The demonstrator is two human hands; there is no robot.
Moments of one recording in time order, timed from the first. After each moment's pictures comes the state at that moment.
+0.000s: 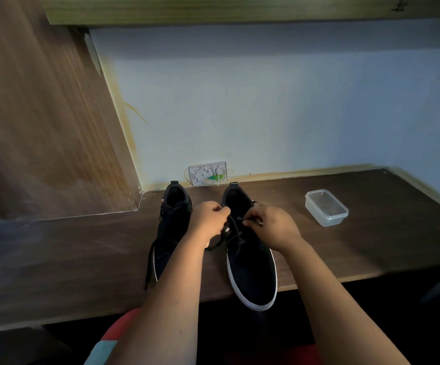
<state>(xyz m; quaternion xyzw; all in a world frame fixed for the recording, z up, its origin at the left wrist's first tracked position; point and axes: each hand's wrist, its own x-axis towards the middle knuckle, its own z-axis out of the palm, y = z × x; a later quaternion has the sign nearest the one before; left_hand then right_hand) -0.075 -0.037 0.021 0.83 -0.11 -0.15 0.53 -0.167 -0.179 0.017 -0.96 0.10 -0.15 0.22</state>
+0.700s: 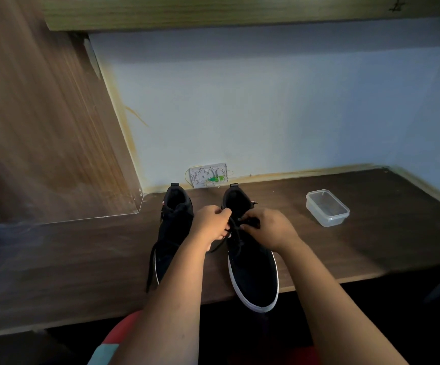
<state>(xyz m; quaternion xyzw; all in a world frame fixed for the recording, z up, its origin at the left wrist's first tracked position) -0.079 -0.038 0.022 0.82 -0.11 -0.18 0.53 -0.162 -0.176 0.011 -0.95 0.12 -0.12 0.26</state>
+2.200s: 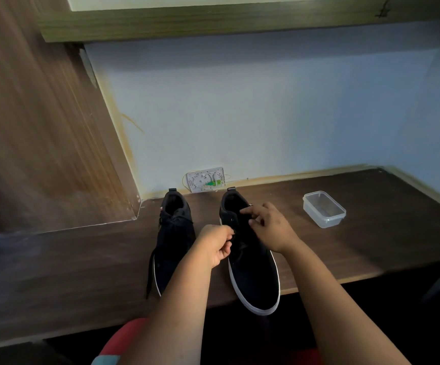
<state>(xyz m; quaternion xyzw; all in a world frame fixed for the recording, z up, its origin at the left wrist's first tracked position) -0.100 -0.045 0.015 0.69 0.08 -0.34 0.63 -0.165 -0.181 0.009 -0.91 0.13 -0.17 0.36</state>
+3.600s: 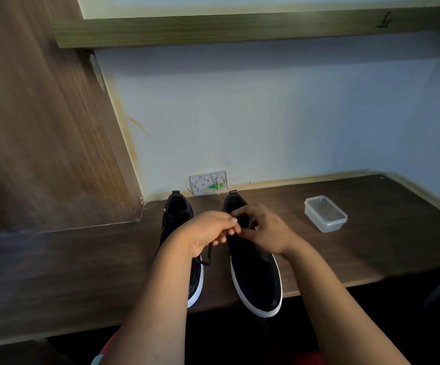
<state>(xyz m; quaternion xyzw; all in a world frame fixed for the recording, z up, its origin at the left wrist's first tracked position) -0.096 -0.007 0.071 0.78 -0.24 -0.34 0.48 -0.174 -0.164 0.041 -0.93 0.03 -0.12 0.35</state>
